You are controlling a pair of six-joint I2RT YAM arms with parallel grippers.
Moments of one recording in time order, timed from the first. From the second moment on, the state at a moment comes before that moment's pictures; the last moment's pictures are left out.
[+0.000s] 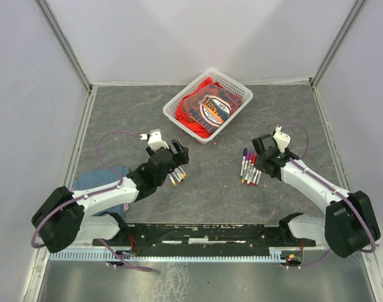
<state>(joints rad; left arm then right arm) -0.81 1.22 0.53 0.29 -0.55 -0.72 0.41 1.23 0.71 -0.51 0.46 0.80</state>
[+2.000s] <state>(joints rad) -0.82 1.16 0.51 0.35 -0.48 -0.71 0.41 1.26 0.56 -0.48 0.38 0.87</state>
